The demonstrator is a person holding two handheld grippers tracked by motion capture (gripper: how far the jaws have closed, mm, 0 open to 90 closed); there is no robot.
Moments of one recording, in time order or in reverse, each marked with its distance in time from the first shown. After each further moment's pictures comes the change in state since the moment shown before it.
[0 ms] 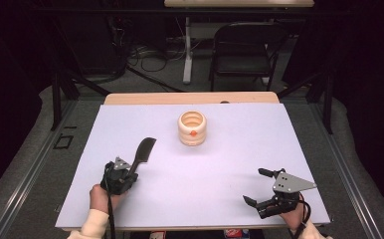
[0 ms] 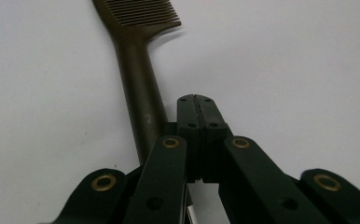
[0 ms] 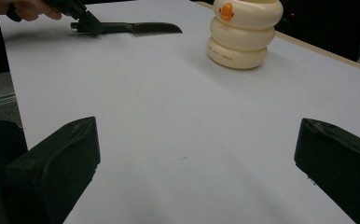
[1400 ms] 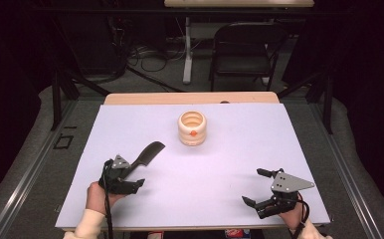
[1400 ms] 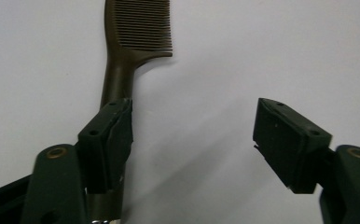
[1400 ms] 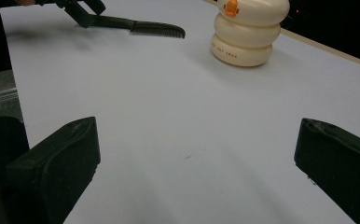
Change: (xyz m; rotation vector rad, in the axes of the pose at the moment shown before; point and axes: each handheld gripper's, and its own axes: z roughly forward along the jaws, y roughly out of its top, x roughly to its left) left arm -0.001 0.010 -0.015 -0.001 -0.054 0.067; right arm 0.001 0.000 0.003 0.014 0.013 -0.003
